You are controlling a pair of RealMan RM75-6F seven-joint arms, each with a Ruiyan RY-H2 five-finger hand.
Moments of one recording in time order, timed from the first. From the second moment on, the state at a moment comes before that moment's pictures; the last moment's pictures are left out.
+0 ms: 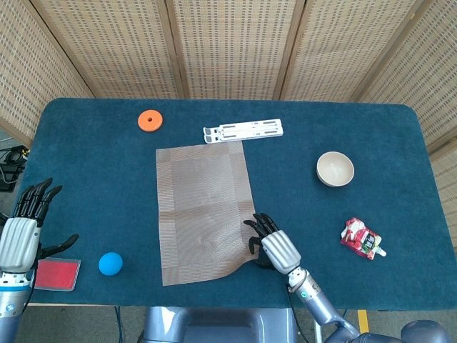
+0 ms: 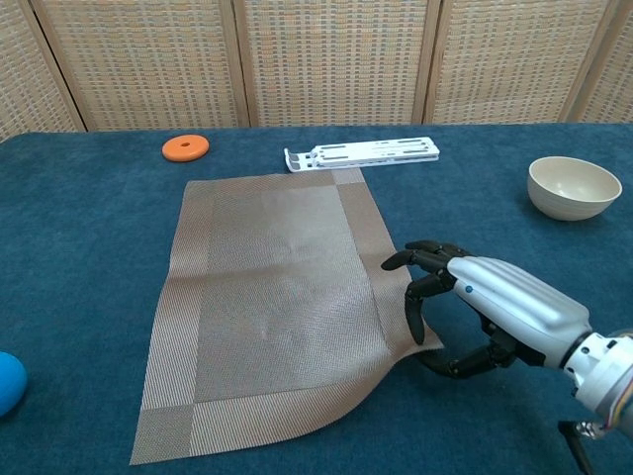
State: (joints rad) left arm -0.14 -1.20 -0.08 -1.69 1.57 1.56 -0.05; right arm 0.45 -1.85 -0.03 -1.15 -1.65 1.28 0.17
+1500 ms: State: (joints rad) left arm -0.14 -1.22 -0.08 -1.69 1.57 1.55 -0.01; right arm 0.45 -1.57 0.07 -1.09 -1.53 1.25 0.25
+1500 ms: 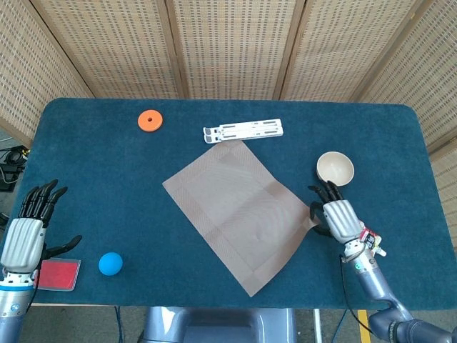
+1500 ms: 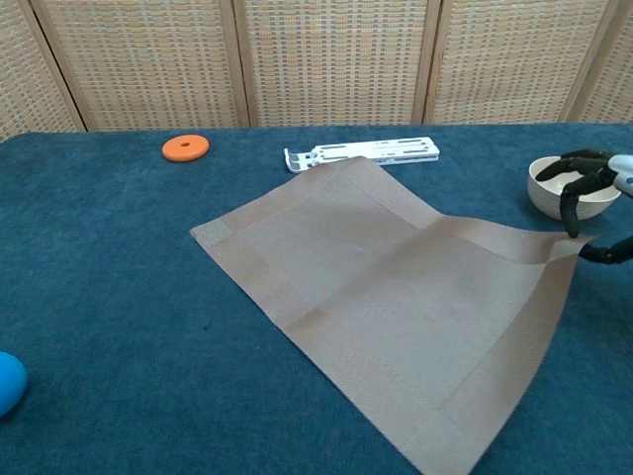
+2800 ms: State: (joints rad) left arm -0.26 -1.26 -0.09 -1.75 1.55 1.37 0.26; right arm 0.26 -1.35 0.16 -1.26 -1.40 1.43 0.28
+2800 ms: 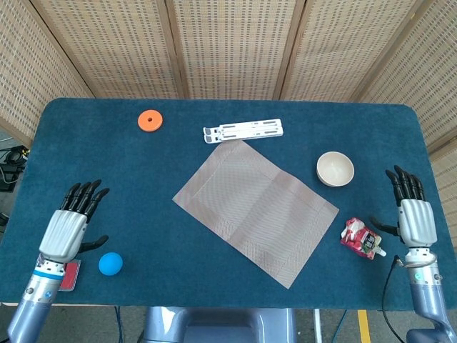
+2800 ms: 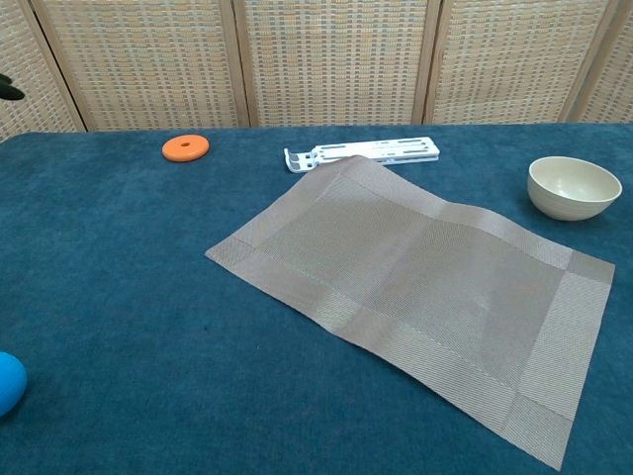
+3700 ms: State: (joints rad) left arm -0.71 -1.65 -0.26 -1.35 1.18 0.95 0.66; right arm 0.24 -1.28 0.17 -1.26 -1.42 1.41 0.47
